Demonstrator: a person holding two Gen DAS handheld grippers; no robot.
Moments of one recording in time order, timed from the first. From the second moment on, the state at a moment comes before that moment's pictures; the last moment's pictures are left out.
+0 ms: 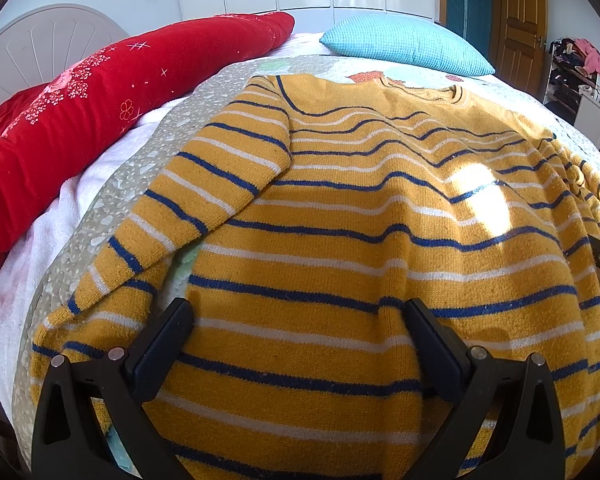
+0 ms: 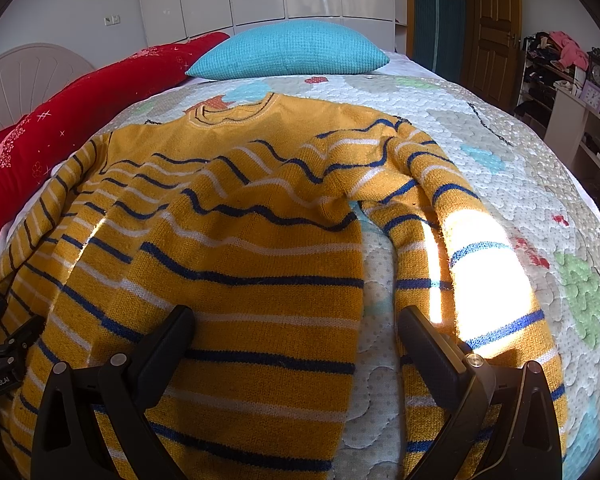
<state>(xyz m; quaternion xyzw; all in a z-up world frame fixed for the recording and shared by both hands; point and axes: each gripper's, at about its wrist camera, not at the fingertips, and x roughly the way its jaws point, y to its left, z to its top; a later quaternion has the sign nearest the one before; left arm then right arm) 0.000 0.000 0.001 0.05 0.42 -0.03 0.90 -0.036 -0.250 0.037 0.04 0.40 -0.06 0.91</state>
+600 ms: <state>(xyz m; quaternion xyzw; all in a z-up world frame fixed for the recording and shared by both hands) -0.008 0.021 0.021 0.00 0.45 -0.07 0.89 -0.033 -0.253 0.035 0.04 0.40 -0.06 0.91</state>
